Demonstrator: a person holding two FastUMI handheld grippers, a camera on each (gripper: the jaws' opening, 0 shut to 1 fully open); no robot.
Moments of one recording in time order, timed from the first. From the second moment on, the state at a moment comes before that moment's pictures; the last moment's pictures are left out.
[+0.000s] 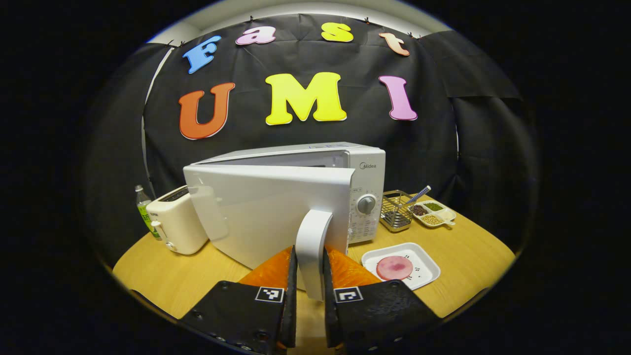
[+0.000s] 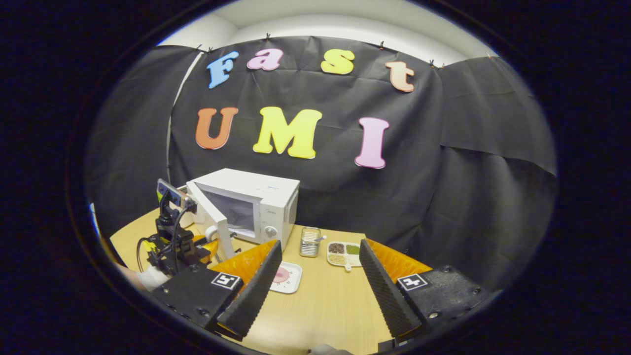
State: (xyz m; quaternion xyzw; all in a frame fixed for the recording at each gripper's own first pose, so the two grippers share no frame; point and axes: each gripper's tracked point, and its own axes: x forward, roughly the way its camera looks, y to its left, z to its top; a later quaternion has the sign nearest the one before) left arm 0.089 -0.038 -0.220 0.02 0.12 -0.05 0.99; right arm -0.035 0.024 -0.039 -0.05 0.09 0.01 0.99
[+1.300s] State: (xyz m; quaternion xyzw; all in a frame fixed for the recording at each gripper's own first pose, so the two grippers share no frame) left arm -0.036 0.176 -0.228 0.03 0.15 0.09 0.98; right arm -0.012 0.165 -0.074 -0.01 0.13 0.14 0.98
